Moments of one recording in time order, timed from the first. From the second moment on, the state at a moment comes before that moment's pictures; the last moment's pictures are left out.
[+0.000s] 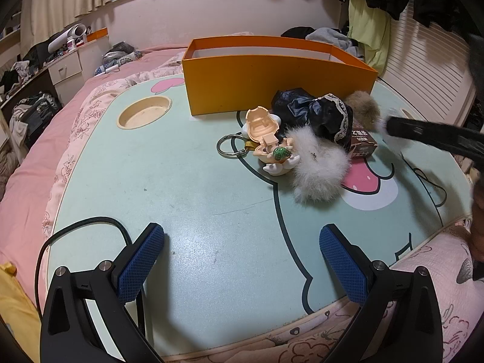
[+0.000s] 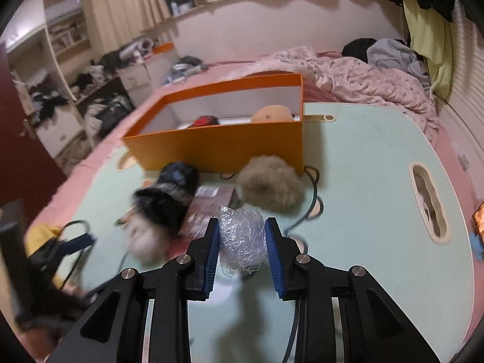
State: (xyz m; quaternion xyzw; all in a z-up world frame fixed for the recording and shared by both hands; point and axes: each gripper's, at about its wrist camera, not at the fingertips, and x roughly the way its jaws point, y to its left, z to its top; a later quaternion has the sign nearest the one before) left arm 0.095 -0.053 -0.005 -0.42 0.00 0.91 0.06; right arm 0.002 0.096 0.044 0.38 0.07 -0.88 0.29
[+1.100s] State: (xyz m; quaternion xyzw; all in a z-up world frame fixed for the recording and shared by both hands) left arm 0.096 -0.052 0.035 -0.36 -0.03 0.93 0.12; right arm 0.028 0.097 0.012 0.35 0.16 -0.89 0.25
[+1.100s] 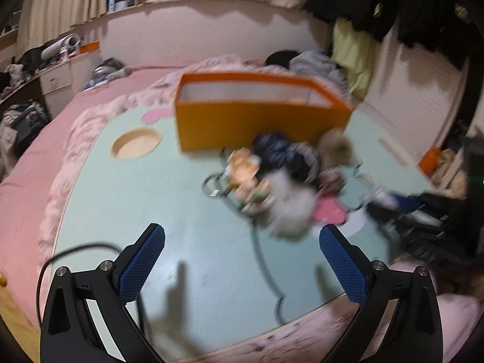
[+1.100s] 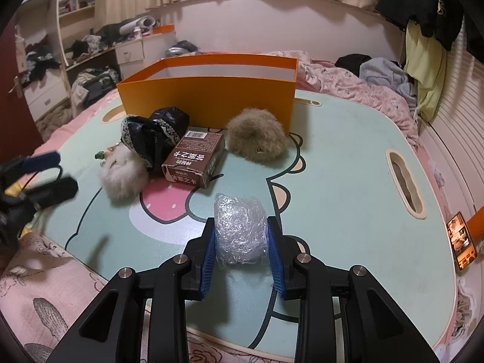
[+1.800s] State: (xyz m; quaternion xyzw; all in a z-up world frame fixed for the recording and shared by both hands) left arm 0.045 -0.001 0.015 -0.45 0.01 0.87 0.19; right arm 0.028 0.097 0.013 0.35 0.16 -0.89 0.26
